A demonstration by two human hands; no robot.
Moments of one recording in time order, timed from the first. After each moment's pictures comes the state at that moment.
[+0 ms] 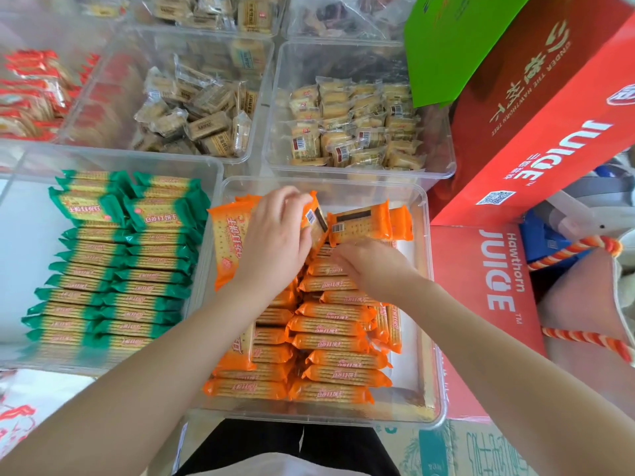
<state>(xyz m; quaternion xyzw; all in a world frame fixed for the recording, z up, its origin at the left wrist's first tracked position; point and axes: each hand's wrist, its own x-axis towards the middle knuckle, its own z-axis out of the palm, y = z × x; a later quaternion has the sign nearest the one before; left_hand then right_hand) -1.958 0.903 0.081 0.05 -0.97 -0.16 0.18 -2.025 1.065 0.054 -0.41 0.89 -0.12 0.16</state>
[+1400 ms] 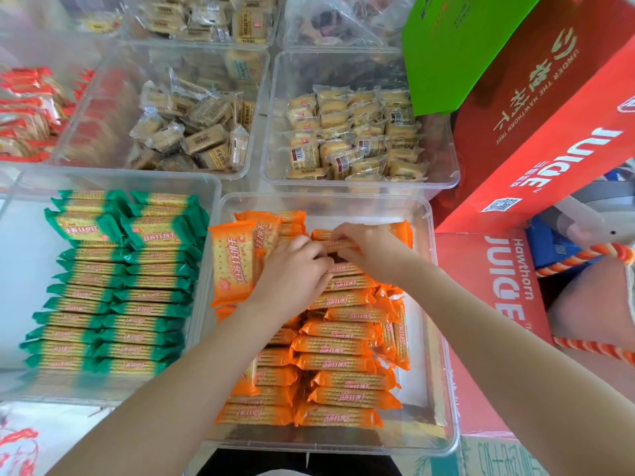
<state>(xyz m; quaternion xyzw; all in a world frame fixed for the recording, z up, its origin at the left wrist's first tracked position) -1.964 0.905 0.053 -0.10 -0.98 -0.14 0.04 -2.062 1.050 0.064 -0.35 0.88 -0.21 0.23</state>
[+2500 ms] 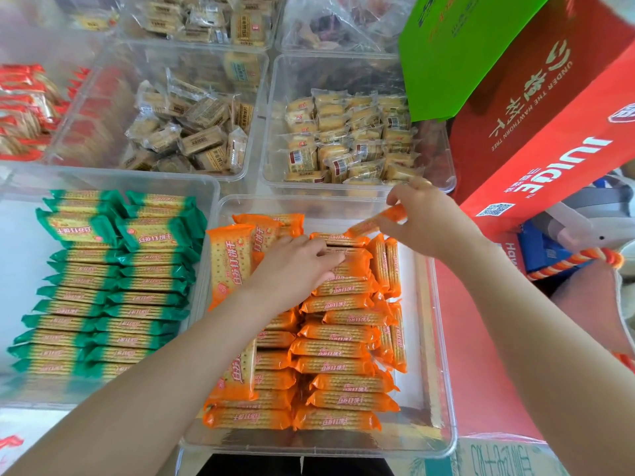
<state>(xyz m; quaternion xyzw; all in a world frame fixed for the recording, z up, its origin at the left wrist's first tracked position) -1.979 0.899 0.068 -0.15 -0.99 -0.07 -0.03 -2.091 1.079 0.118 -0.27 0.95 -0.13 0.10</state>
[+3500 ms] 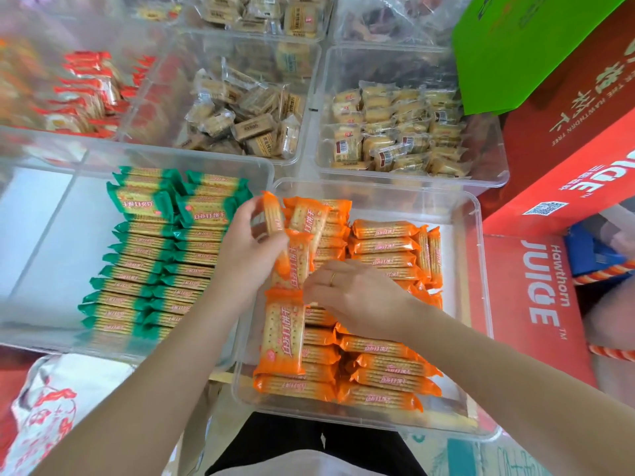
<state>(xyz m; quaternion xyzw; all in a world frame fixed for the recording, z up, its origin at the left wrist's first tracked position) -1.912 0.841 0.107 0.34 -0.75 -0.56 0.07 -1.971 1.007 0.074 -0.65 0.73 -0.19 0.07</state>
